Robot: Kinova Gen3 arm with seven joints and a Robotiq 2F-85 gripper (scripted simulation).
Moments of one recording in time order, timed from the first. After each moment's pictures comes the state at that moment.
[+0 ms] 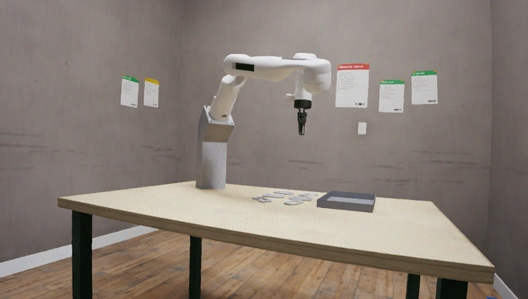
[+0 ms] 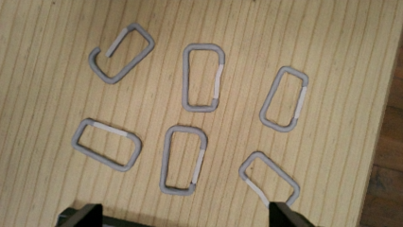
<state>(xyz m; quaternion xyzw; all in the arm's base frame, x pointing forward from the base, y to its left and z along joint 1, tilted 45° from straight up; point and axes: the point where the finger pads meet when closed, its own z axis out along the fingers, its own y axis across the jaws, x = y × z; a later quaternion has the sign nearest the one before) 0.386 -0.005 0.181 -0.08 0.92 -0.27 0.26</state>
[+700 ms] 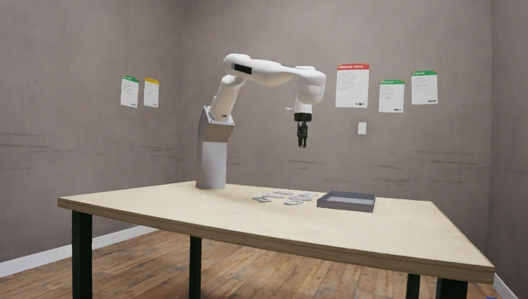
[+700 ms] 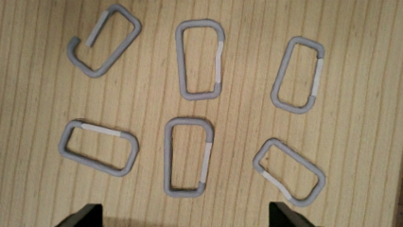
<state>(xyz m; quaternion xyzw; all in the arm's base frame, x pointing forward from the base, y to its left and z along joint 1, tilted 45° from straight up) 0.422 -0.031 0.145 -0.04 0.92 -0.26 0.29</state>
